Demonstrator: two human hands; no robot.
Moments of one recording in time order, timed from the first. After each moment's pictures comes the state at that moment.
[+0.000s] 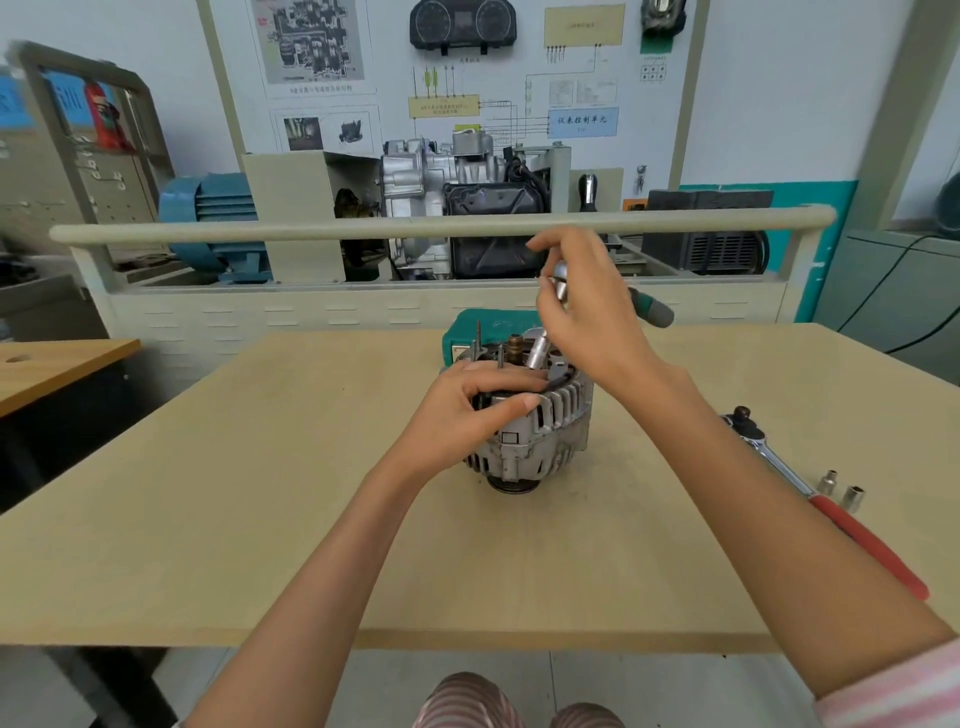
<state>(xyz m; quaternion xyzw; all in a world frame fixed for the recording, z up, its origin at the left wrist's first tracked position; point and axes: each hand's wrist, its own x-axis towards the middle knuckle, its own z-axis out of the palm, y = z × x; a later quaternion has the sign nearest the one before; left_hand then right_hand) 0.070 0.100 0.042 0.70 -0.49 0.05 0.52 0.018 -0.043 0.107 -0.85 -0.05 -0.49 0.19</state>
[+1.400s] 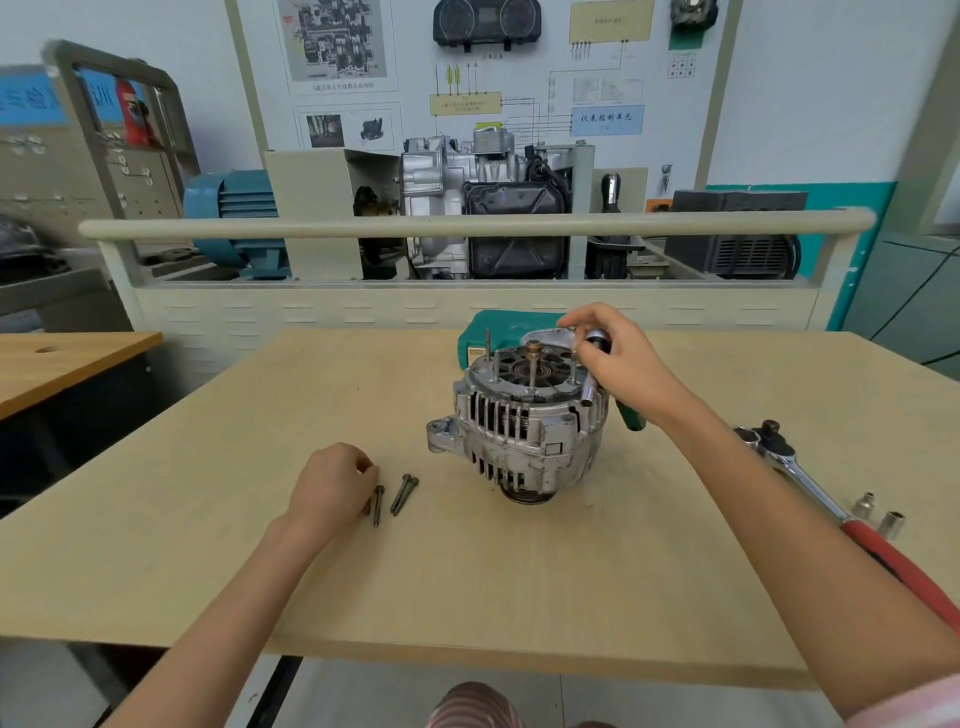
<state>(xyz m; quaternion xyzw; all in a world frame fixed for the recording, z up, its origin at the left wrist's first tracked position) 0.142 0.185 -0.030 0.95 -0.14 0.05 0.27 0.043 -0.090 0.059 -0.85 0.00 -0.31 0.43</state>
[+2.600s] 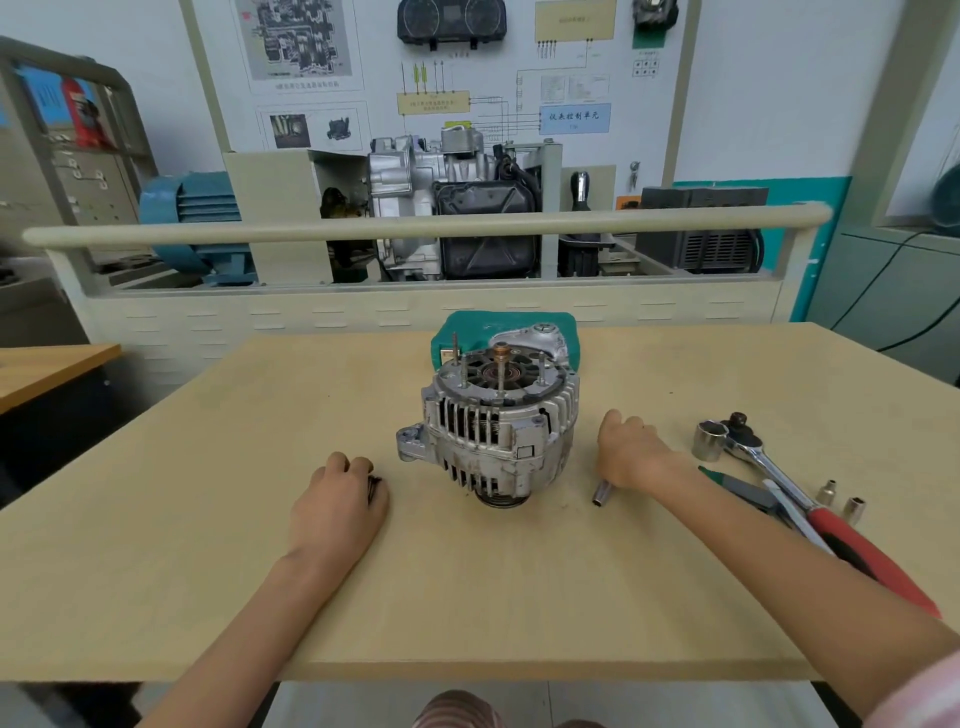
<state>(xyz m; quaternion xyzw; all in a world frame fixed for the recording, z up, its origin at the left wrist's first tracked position) 0.126 0.158 -0.053 0.96 -0.19 0.16 0.15 0.031 -0.119 -0.015 -0.95 0.31 0.02 0.05</state>
